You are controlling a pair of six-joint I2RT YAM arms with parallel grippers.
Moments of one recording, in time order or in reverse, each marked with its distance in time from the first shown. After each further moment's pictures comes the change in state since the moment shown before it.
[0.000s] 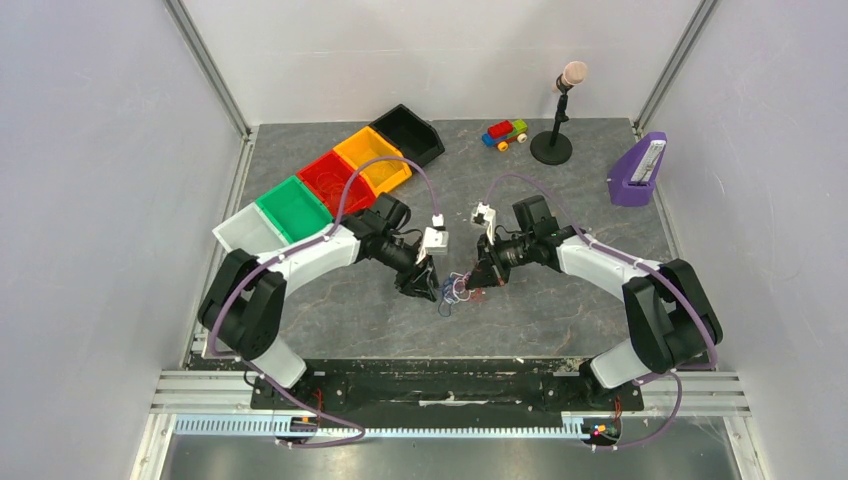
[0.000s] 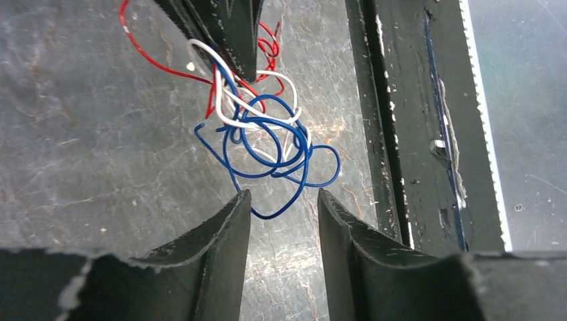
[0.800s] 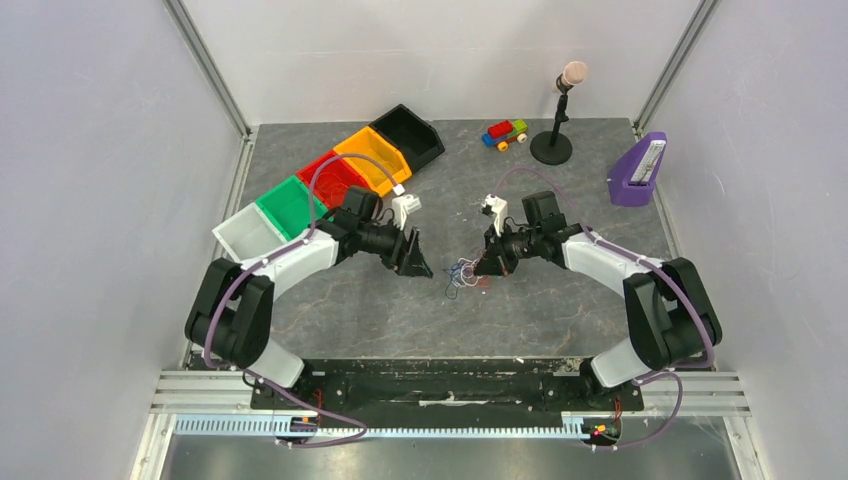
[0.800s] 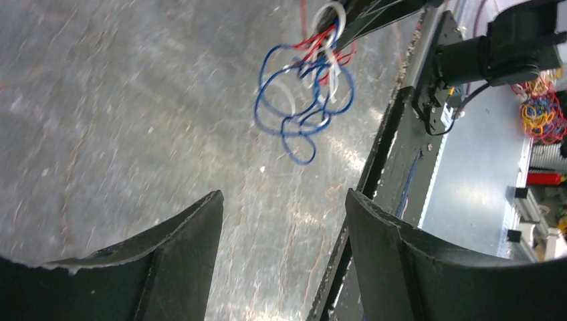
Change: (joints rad) left arm 0.163 -0.064 -0.112 0.262 -0.127 -0.745; right arm -0.067 0.016 0.000 0.046 0.150 -0.004
